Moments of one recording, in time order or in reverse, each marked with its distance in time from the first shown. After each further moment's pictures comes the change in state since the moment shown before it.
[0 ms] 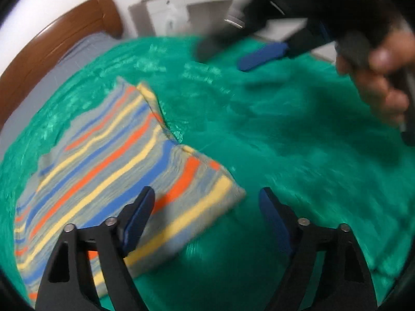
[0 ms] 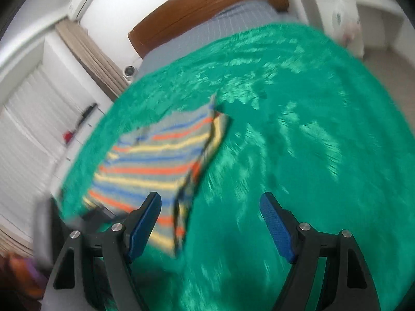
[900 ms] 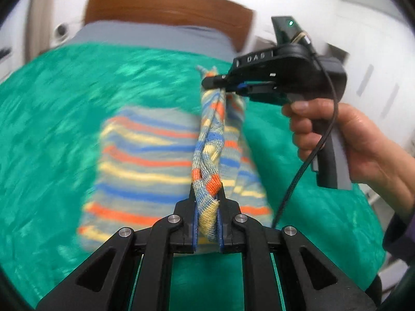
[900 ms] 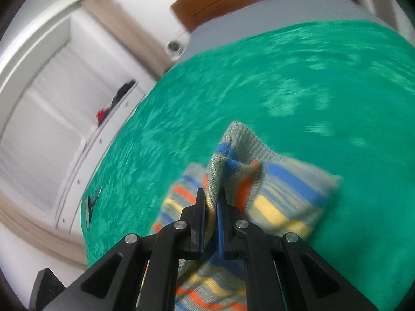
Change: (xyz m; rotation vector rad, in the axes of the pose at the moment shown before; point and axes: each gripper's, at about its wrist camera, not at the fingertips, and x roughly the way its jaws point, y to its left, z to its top) left arm -0.138 0.222 -0.140 -0.749 -0.210 0.063; right arm 0.222 0.261 0.099 -0.193 0.146 0.158
